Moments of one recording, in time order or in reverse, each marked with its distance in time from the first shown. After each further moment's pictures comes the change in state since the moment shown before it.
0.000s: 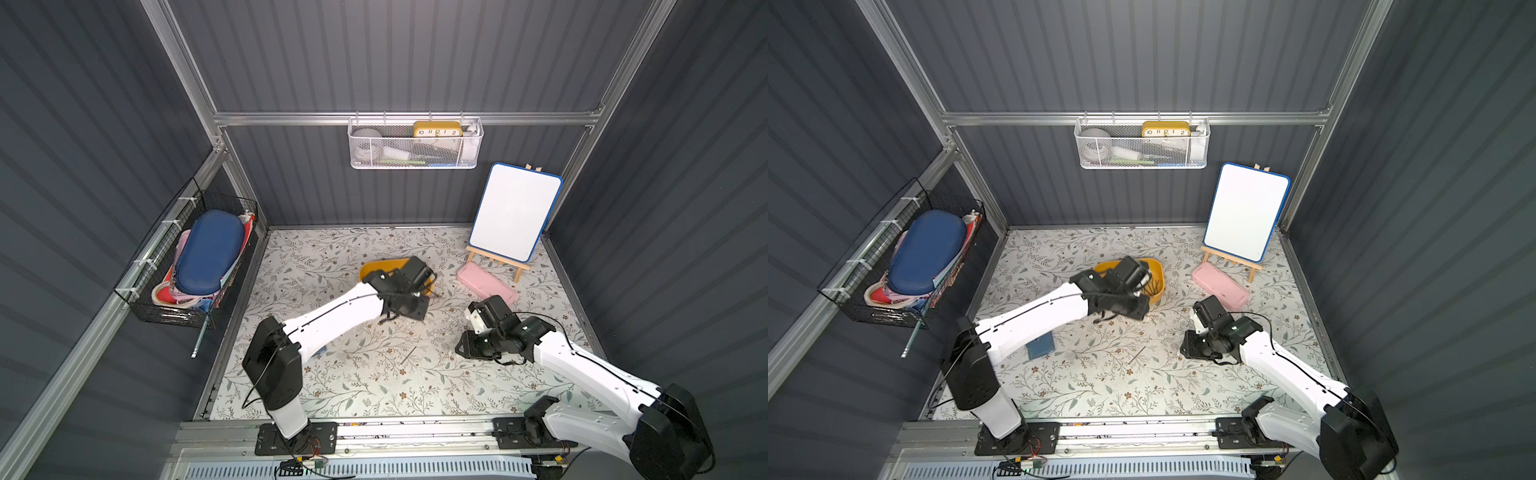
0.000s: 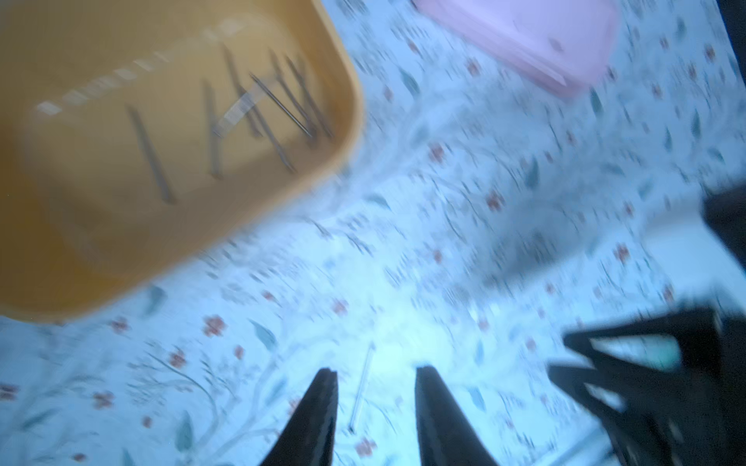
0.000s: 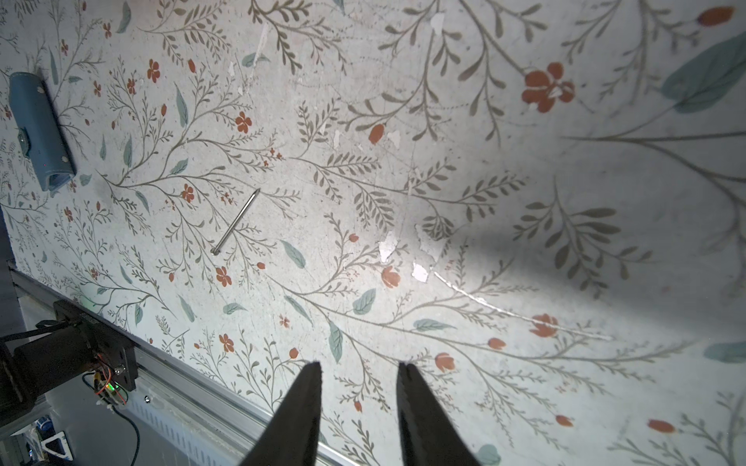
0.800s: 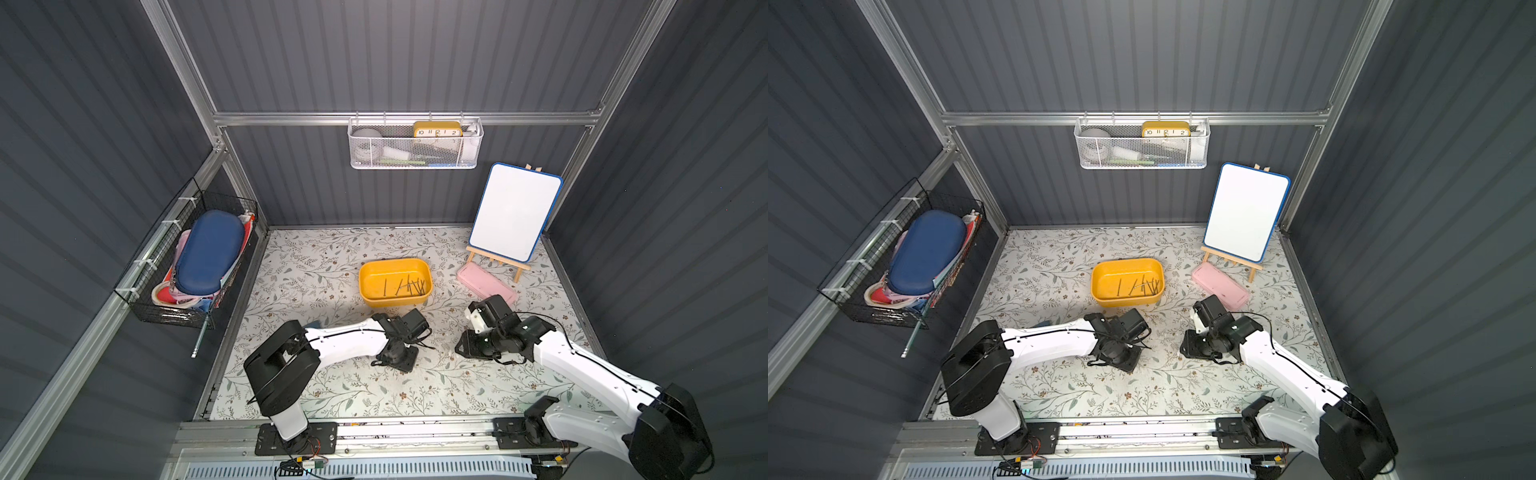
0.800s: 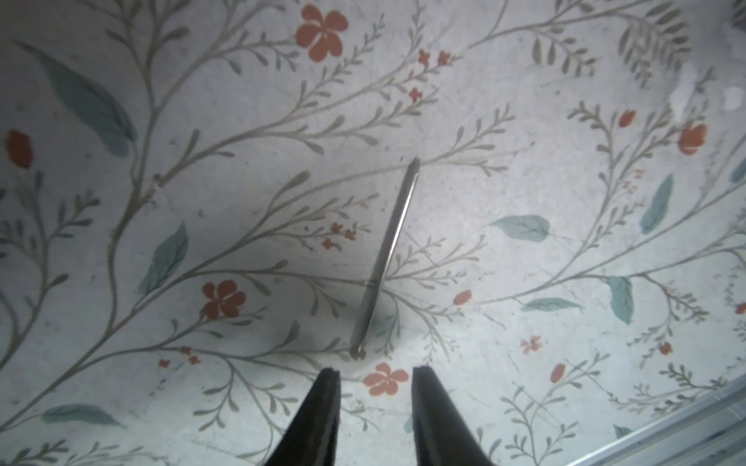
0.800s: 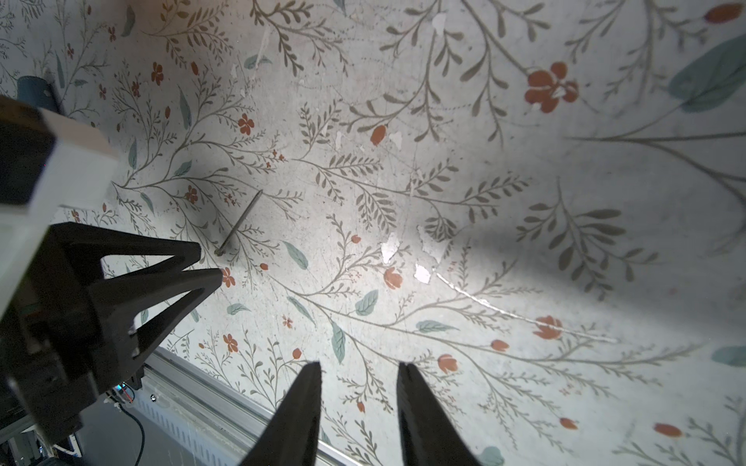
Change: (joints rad) left arm -0.043 0.073 -0.314 0.122 0.043 -0.096; right arm -0.007 0.004 -0.002 0.009 -0.014 0.000
